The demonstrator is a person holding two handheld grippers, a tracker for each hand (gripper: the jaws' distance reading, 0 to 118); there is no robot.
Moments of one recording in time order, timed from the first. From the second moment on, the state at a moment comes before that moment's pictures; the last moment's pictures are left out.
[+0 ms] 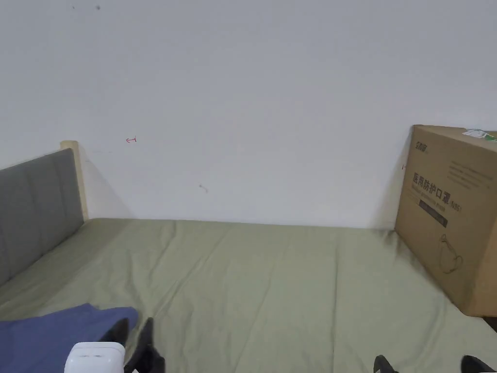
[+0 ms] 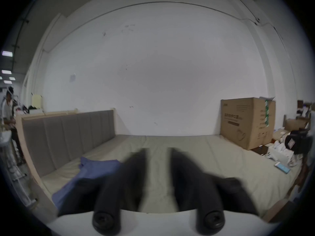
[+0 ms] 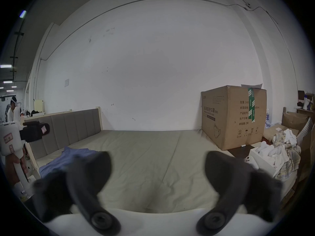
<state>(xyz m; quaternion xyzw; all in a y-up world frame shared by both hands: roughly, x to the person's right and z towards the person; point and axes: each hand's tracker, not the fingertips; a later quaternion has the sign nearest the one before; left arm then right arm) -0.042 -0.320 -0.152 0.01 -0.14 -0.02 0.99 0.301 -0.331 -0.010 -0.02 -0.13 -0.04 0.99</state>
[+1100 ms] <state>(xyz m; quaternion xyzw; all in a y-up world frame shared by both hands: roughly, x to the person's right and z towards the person) -0.246 -0.344 -0.098 -0.07 0.10 0.01 0.99 0.100 -0.332 -0.131 -0.05 0.15 0.01 0.99</state>
